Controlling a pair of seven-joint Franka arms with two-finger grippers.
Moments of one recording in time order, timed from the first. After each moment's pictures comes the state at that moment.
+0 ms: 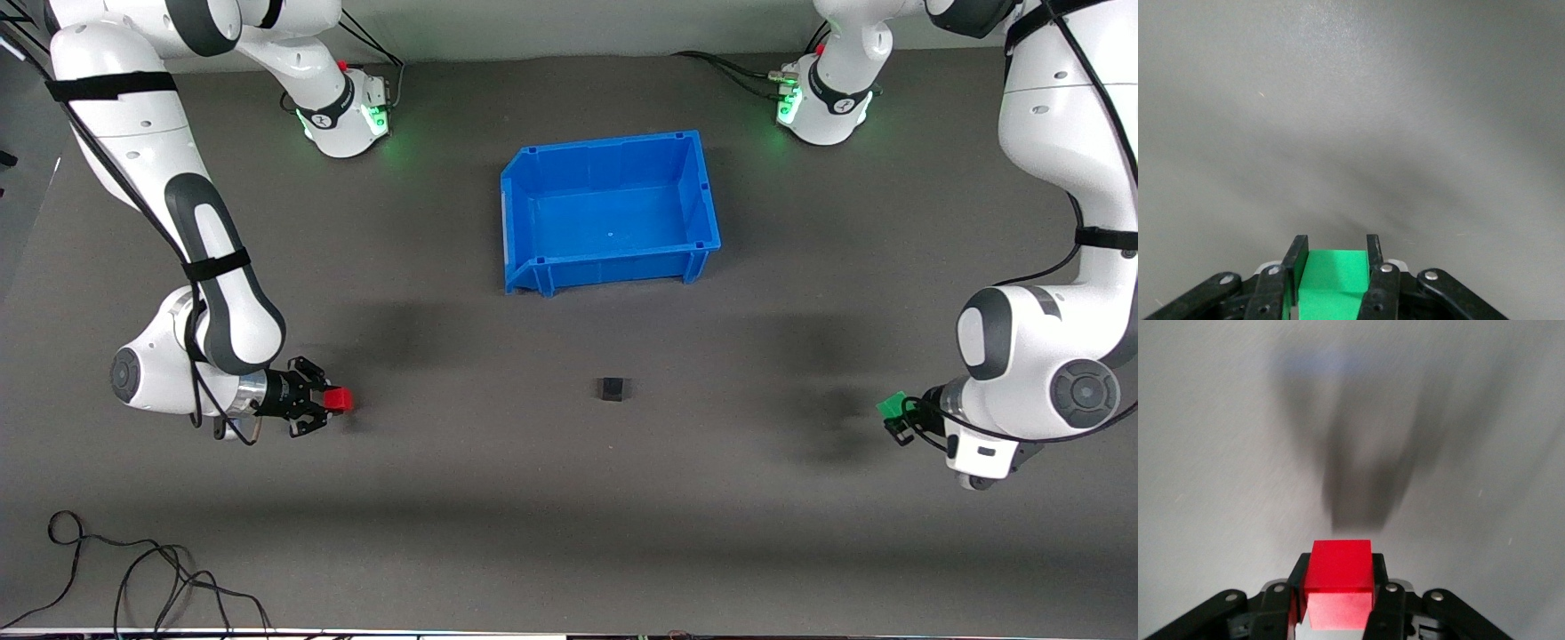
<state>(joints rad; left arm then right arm) 0.06 0.63 -0.07 -1.54 -0.01 2.08 -0.67 0.10 0.61 -0.10 -1.77 0.53 2.23 1.09</state>
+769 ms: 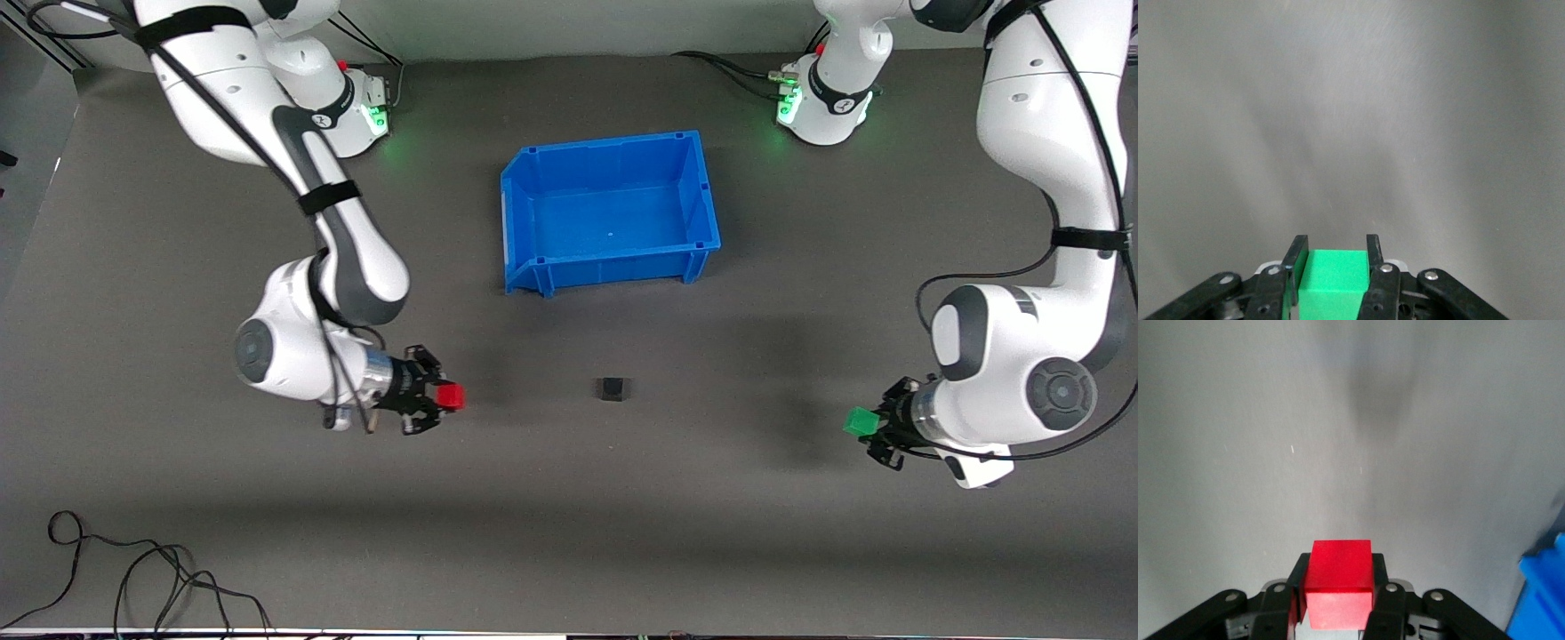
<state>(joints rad) -0.03 0.63 -0.09 -1.50 -0.04 2.08 -1.34 0.45 0.60 -0.08 -1.63 0.54 2.29 1.61</state>
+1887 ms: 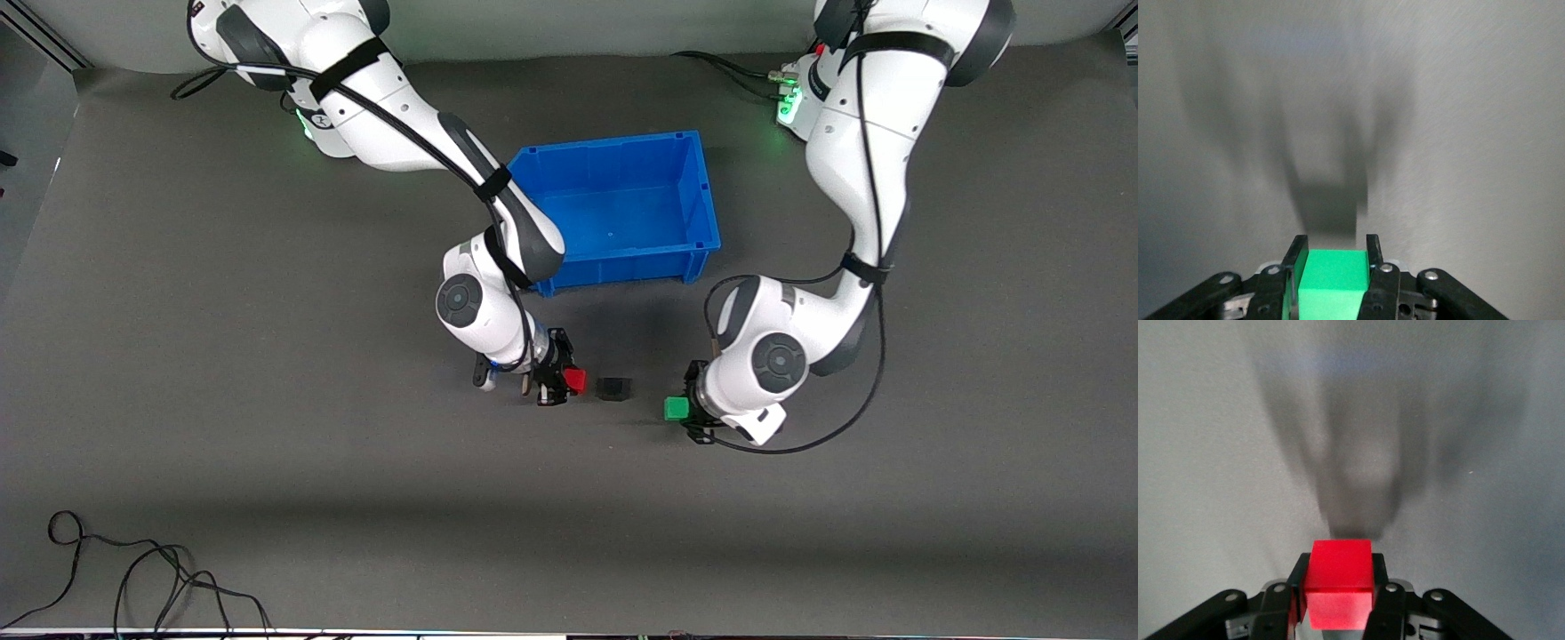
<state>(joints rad) -0.38 0.80 -0.09 -1.50 -0.16 2.34 -1.93 0.72 0.85 -0.08 -1.50 0.54 2.59 1.95</state>
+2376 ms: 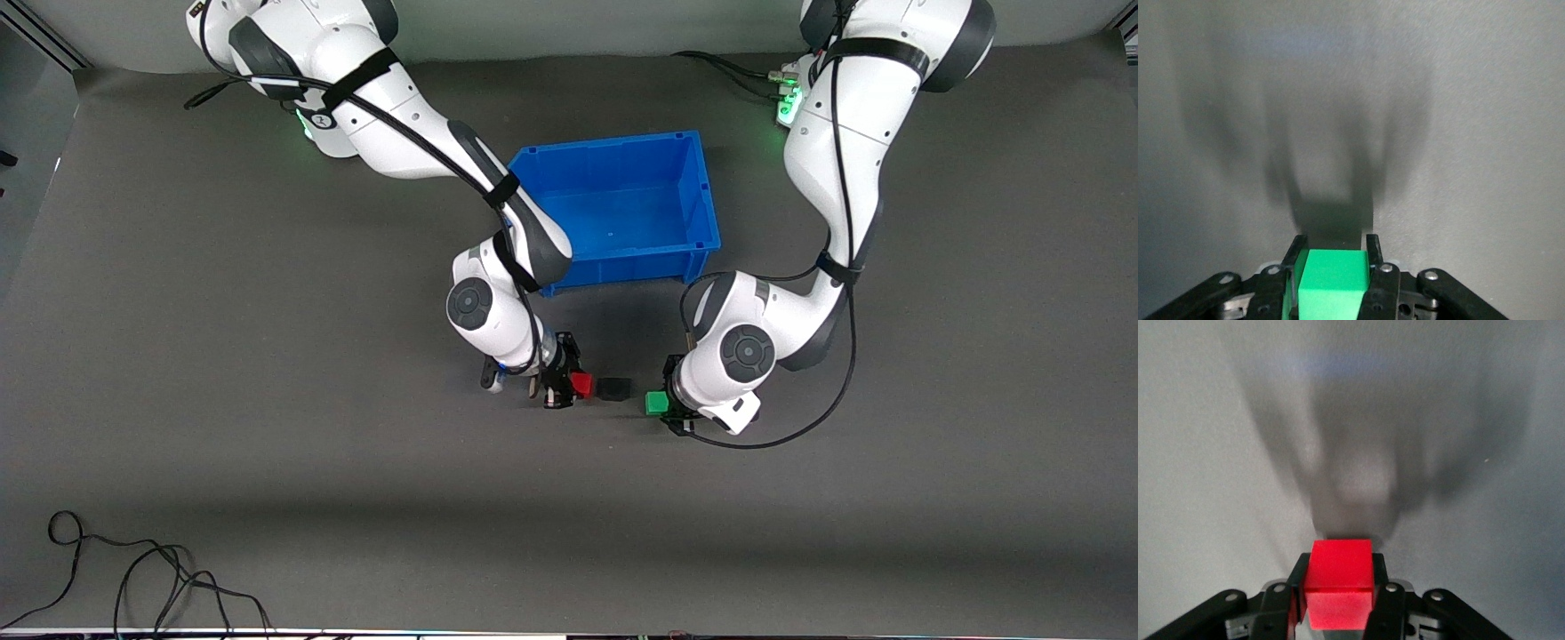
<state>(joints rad) -0.43 0.82 -0.09 -1.50 -0.16 2.37 -2.01 0.73 0.90 -0.08 -1.45 0.54 2.60 1.99</state>
